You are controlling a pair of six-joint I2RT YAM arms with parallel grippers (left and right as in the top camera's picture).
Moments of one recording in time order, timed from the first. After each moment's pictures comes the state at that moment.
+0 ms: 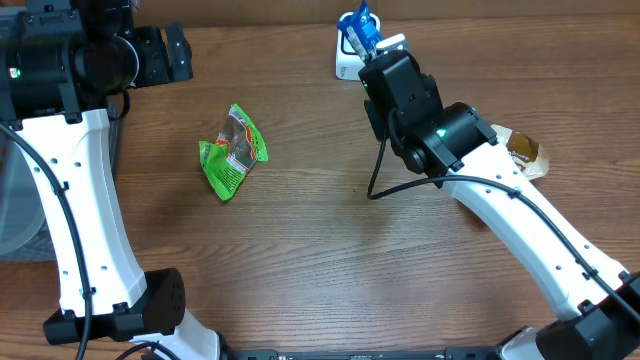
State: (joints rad) left arm 0.10 1.80 2.41 -1.47 0.05 -0.08; right arm 0.60 1.67 1.61 -0.76 0.47 0.11
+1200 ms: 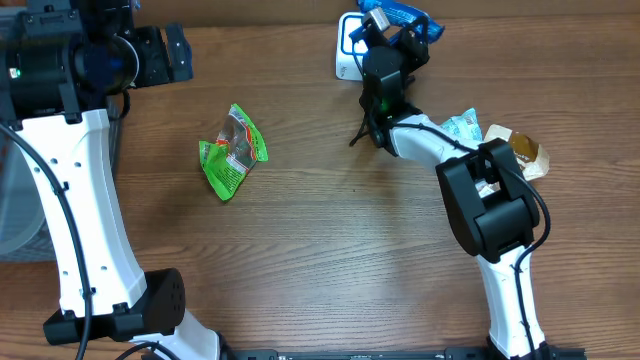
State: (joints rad) left arm 0.10 1.80 2.41 -1.47 0.05 -0.08; right arm 0.45 2.33 1.60 0.69 0.95 -0.99
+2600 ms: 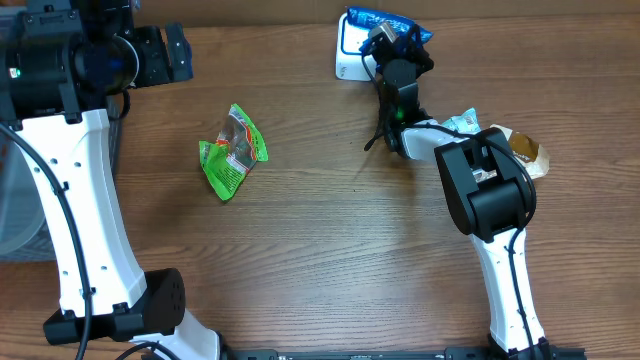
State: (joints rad) left arm 0.10 1.80 2.41 -1.47 0.05 -0.08; right arm 0.36 2.49 1.60 0.86 0.61 -0.83
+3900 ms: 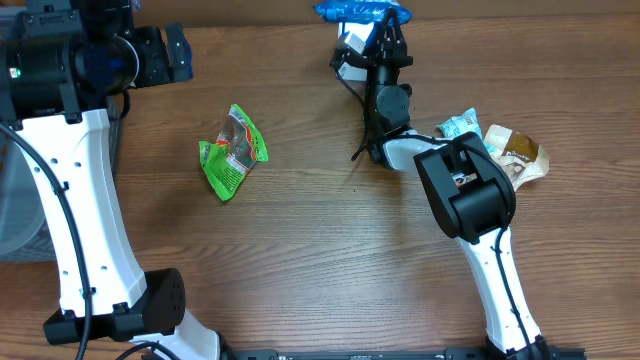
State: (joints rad) left arm 0.10 1.80 2.41 -1.47 0.05 -0.08; right arm 0.43 2.54 1.60 1.32 0.53 -1.25
